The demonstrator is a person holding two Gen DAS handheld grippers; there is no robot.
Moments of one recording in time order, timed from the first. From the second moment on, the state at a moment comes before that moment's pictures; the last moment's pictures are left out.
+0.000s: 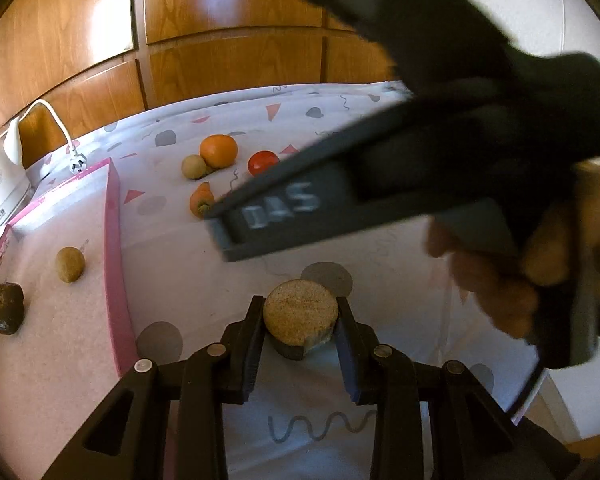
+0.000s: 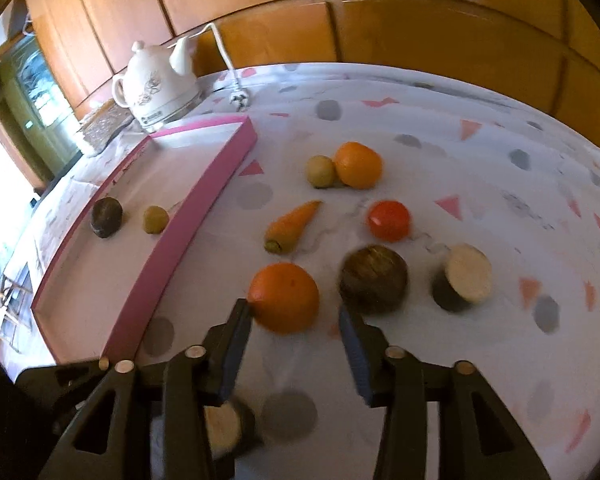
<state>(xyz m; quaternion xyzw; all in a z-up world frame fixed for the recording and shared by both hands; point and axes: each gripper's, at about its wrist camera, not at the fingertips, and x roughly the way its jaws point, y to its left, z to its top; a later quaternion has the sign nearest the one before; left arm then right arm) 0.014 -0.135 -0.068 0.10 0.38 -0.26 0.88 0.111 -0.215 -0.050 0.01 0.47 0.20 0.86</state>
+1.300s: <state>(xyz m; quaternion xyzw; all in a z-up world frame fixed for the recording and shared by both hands) 0.031 -0.100 -0.020 0.02 0.40 -0.20 0.89 0.031 -0.287 -0.065 0.03 0.43 0.05 0.90</state>
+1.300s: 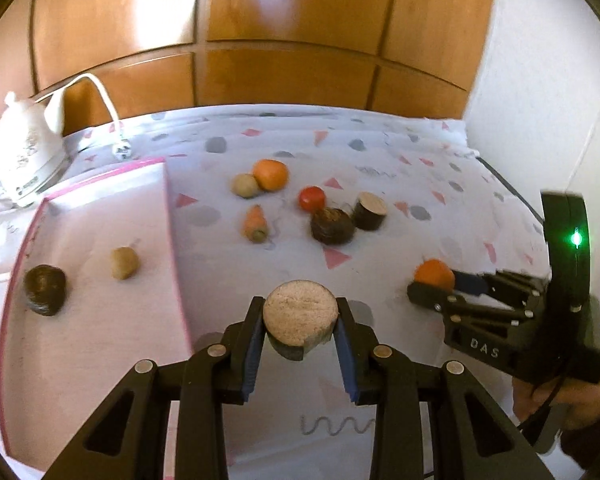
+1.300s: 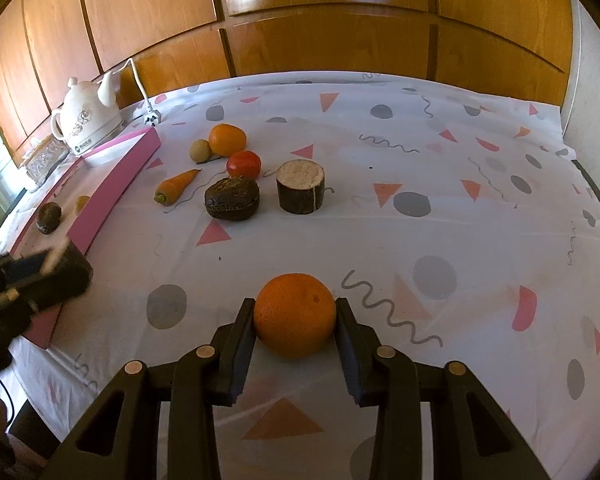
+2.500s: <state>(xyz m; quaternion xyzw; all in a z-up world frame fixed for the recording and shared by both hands) 0.118 0.055 -0.011 -0.12 0.42 0.02 0.90 0.031 -0.281 -0.064 0.01 0.43 0.04 0.90</state>
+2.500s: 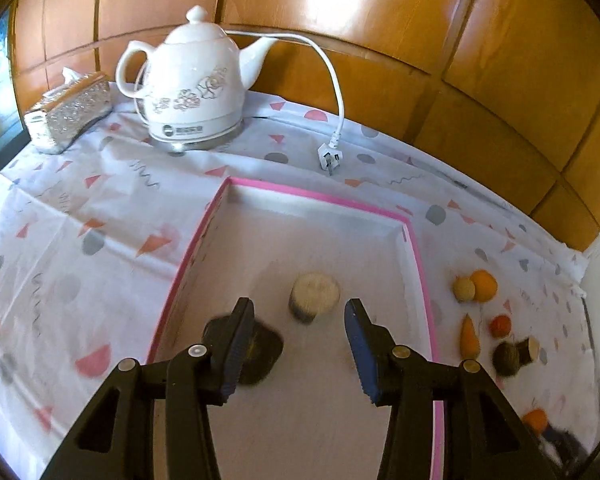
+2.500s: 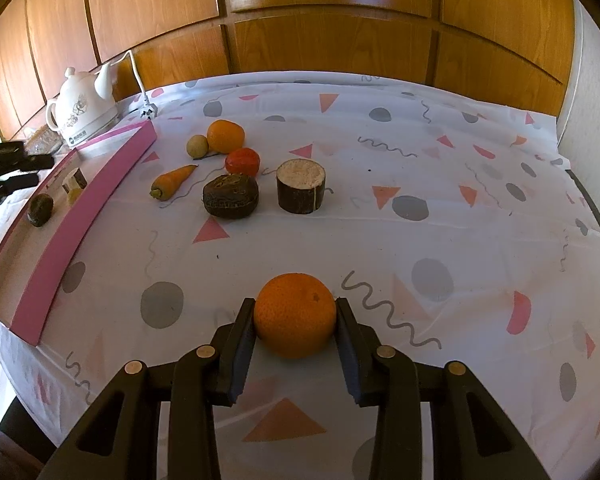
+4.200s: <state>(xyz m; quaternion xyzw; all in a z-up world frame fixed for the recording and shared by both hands) 0.037 0.091 -0.002 -0.11 0.39 0.06 0.91 0.087 -0.067 -0.026 -0.06 0.42 0.24 0.87</state>
